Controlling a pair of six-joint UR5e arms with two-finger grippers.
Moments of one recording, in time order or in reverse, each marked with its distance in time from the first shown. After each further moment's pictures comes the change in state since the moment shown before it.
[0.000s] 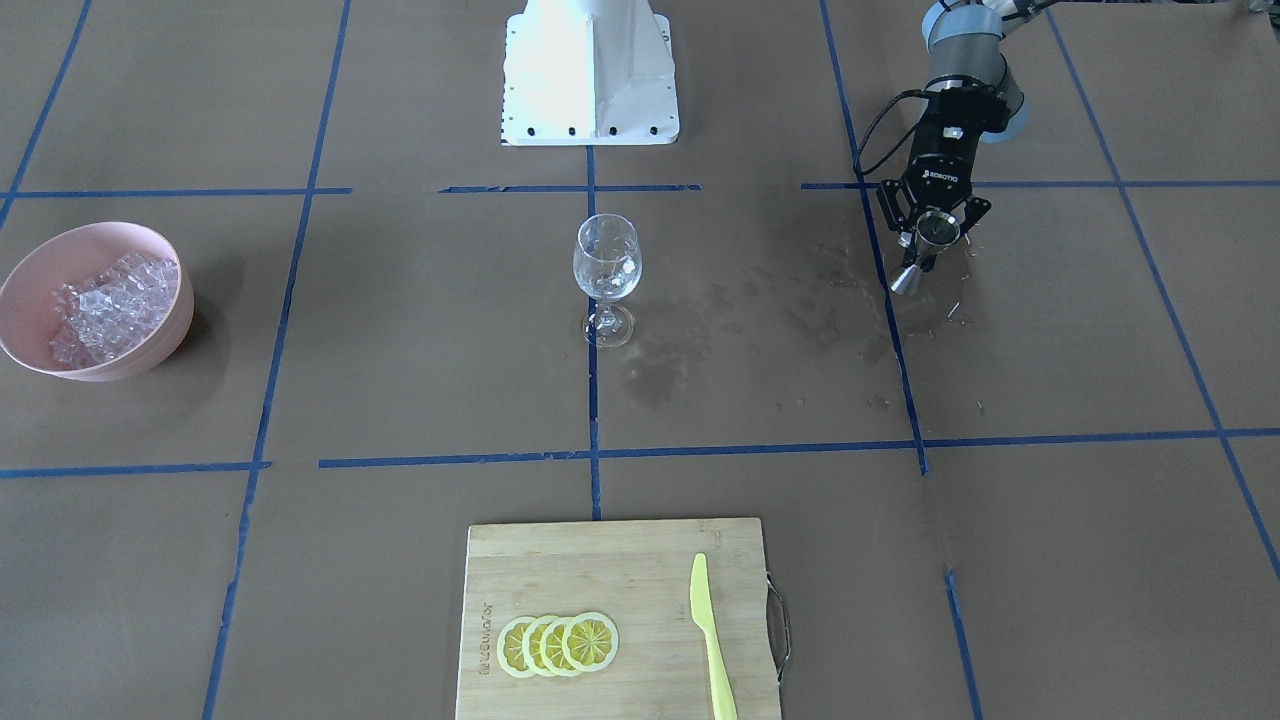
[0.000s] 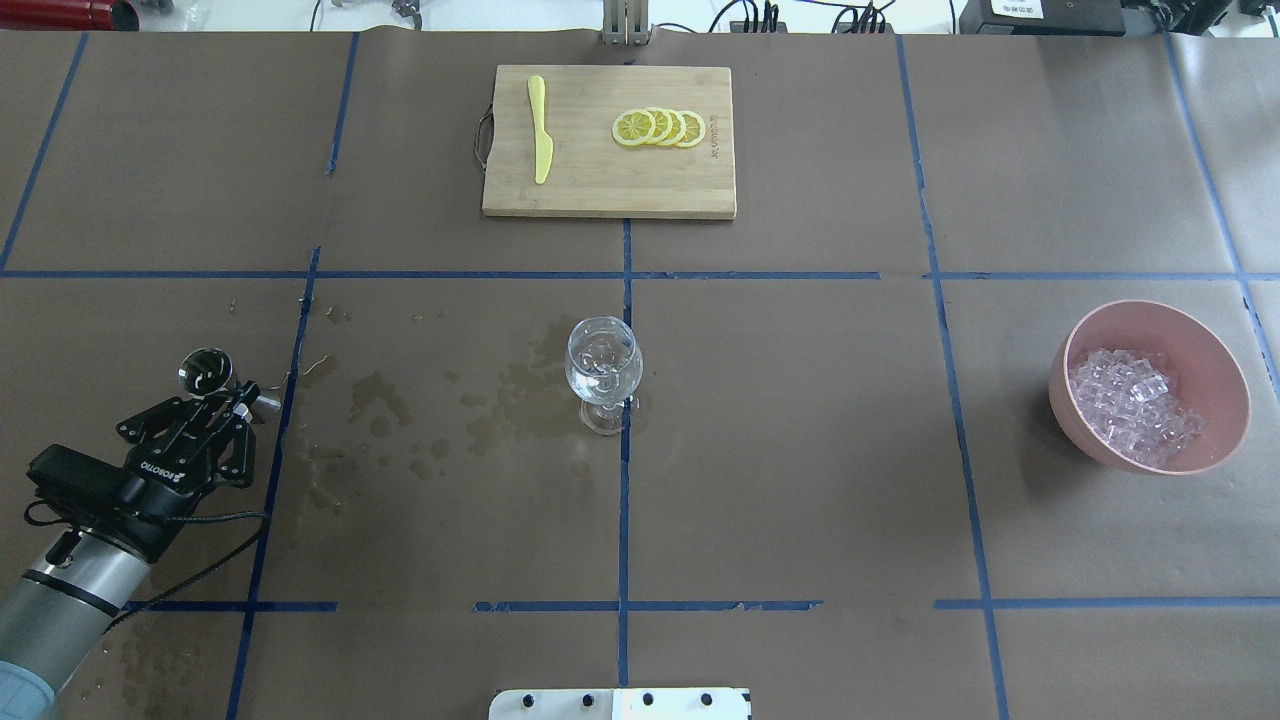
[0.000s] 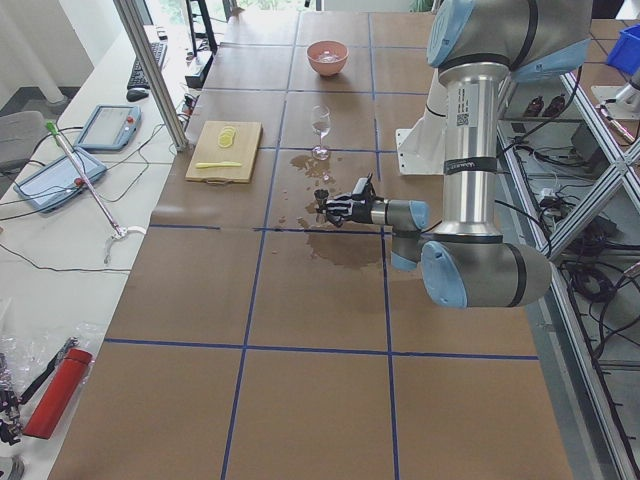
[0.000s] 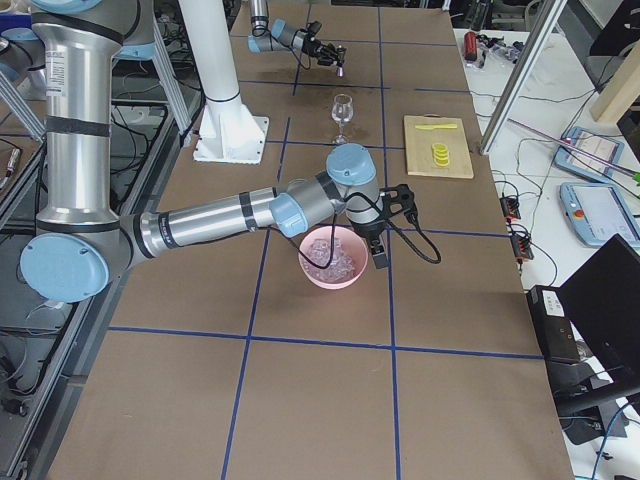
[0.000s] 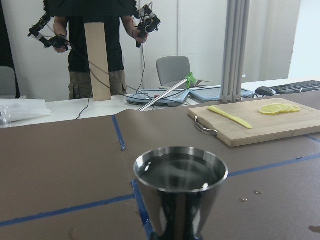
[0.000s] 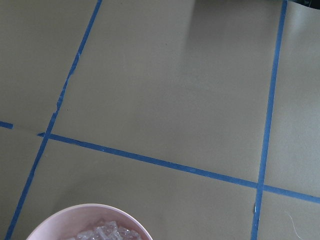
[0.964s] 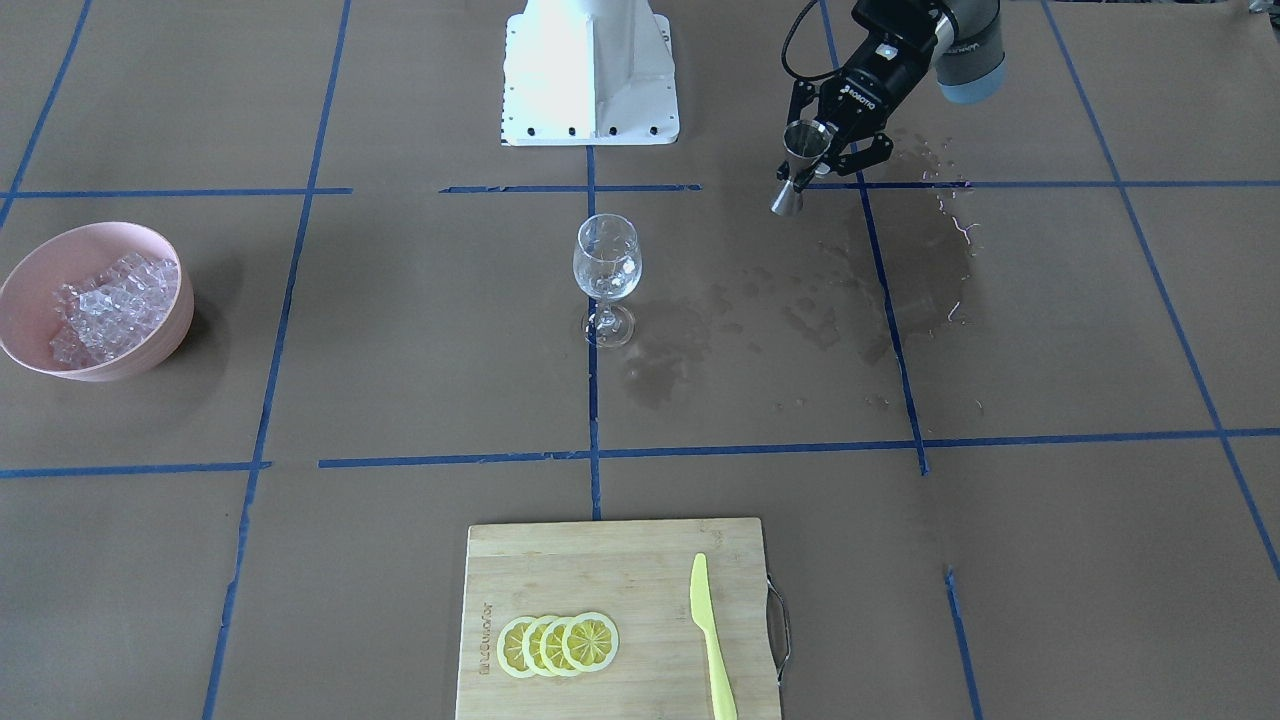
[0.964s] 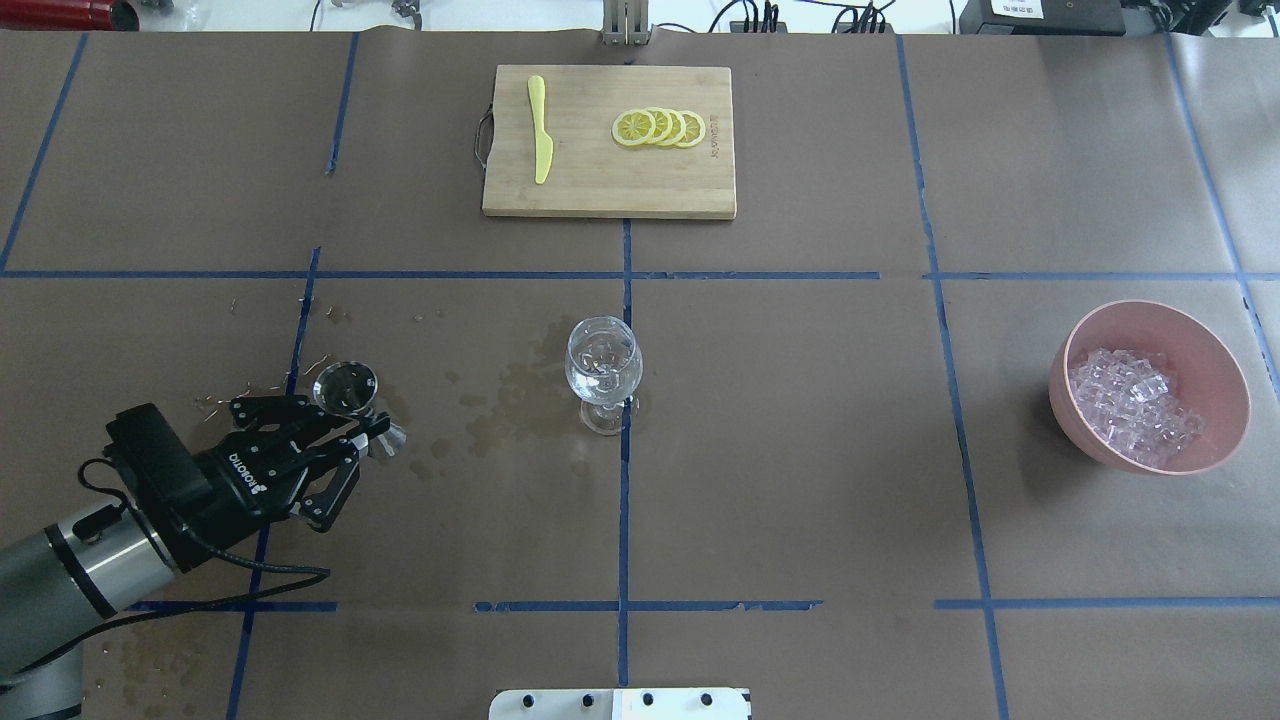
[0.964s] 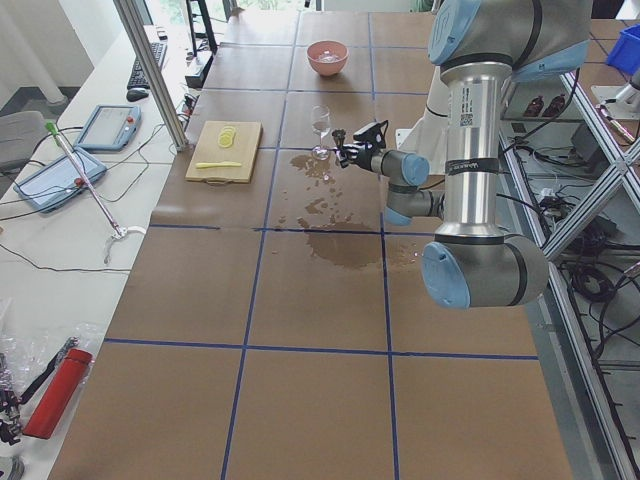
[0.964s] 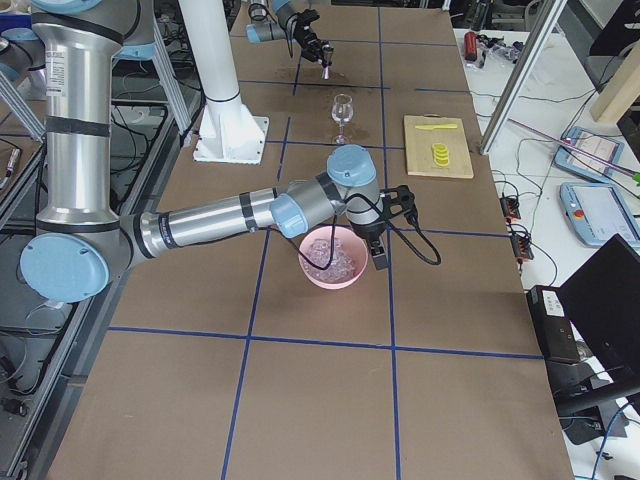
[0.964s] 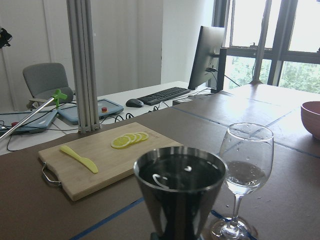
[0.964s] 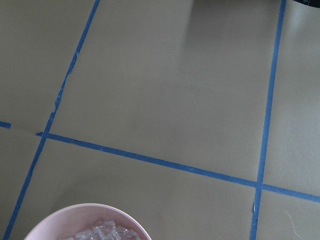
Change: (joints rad) left arm -0.113 -0.047 -0.292 0.191 -0.605 0.169; right arm 0.000 0.000 -0.004 0.000 -0.001 0.000
